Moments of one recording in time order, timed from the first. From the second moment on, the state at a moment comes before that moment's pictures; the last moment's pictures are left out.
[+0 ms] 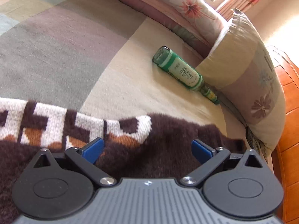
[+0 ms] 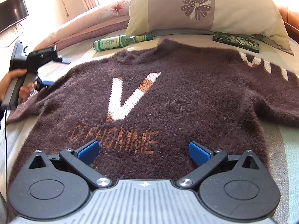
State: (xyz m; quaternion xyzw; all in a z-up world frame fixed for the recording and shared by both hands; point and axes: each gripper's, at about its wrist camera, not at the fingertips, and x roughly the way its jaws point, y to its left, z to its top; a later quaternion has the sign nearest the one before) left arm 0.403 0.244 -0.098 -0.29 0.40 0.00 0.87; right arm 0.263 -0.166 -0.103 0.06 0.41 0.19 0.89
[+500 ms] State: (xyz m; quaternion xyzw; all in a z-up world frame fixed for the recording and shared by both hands) left arm 0.451 0.245 -0.117 -0.25 0.40 0.02 0.88; right arm 0.263 -0.161 -0.108 0.04 0.41 0.18 0.90
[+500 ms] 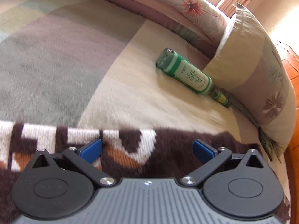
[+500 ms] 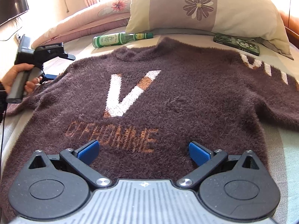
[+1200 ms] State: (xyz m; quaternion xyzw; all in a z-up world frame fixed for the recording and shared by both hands) left arm 0.458 0.227 -0.112 -0.28 0.39 0.01 0.88; right arm 0.264 -0.161 -0.109 0.03 0.41 0.17 0.90
